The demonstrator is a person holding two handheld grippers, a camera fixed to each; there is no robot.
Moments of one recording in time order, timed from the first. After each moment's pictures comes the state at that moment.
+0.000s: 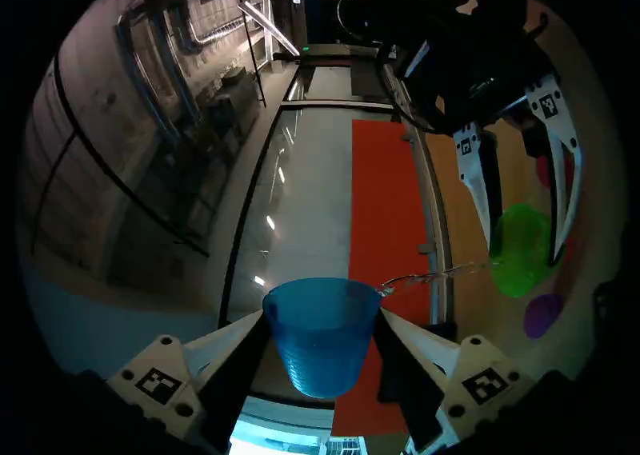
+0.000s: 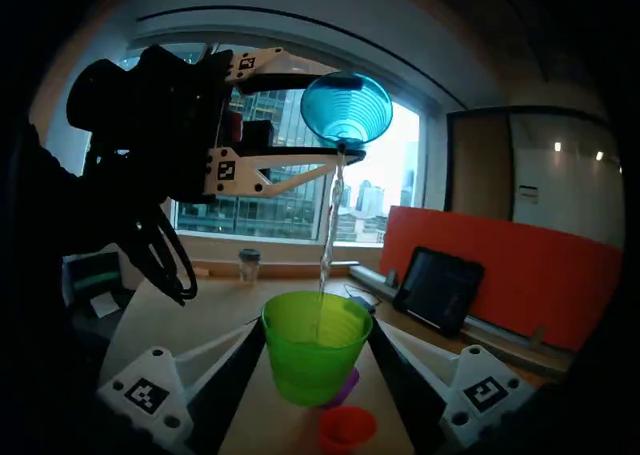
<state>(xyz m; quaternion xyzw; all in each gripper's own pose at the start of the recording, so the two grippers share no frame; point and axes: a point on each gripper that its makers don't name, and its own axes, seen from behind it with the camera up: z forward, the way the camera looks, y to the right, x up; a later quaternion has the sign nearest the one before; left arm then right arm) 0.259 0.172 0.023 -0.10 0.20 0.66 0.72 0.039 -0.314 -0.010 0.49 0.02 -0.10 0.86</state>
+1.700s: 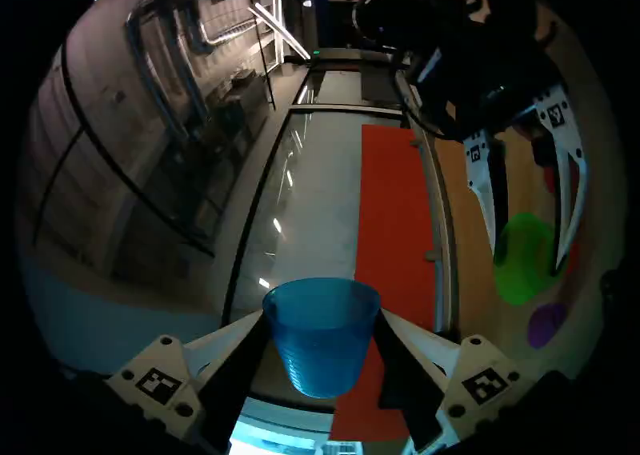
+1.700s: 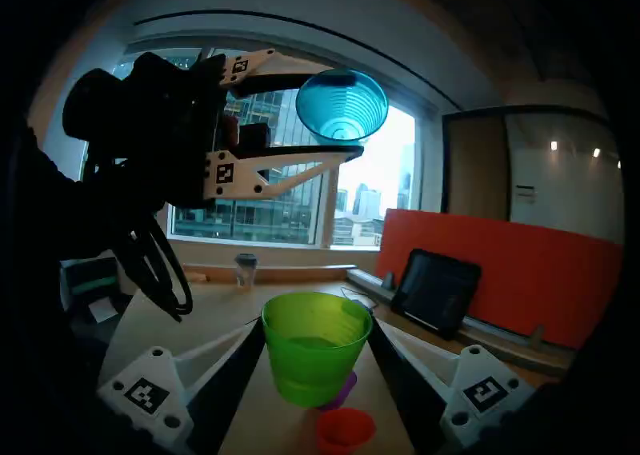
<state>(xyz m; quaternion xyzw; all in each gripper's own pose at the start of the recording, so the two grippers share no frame) 0.263 0.178 0.027 -0.10 0.21 0.63 0.74 0.043 -0.312 -0.006 0.49 0.02 -0.09 0.87</state>
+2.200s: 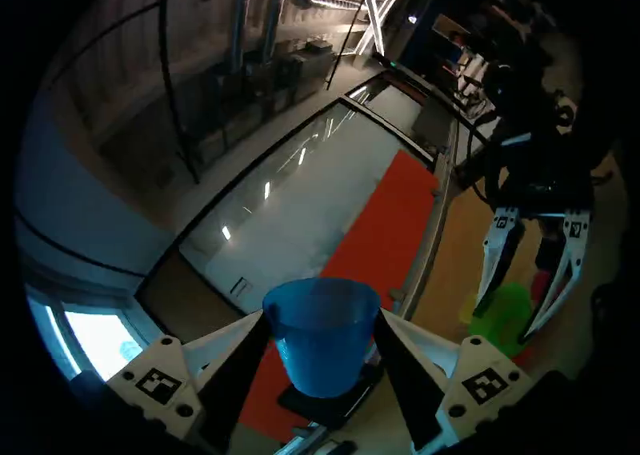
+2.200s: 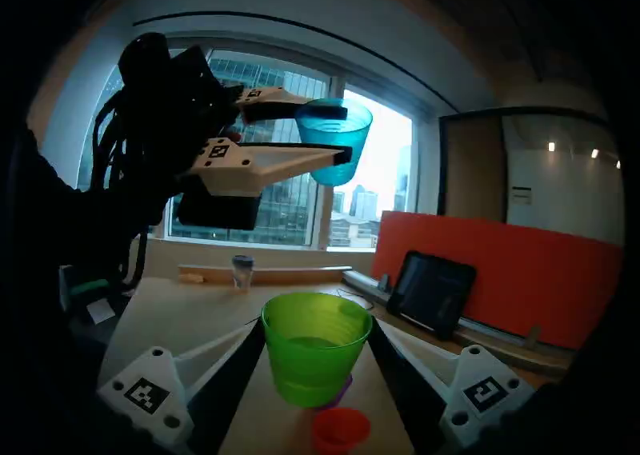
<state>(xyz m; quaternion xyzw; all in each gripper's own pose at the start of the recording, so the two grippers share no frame) 0.250 0.157 0.038 -0.17 0.15 0.41 0.89 0.048 -0.305 -0.005 0.48 0.03 -0.09 0.87</state>
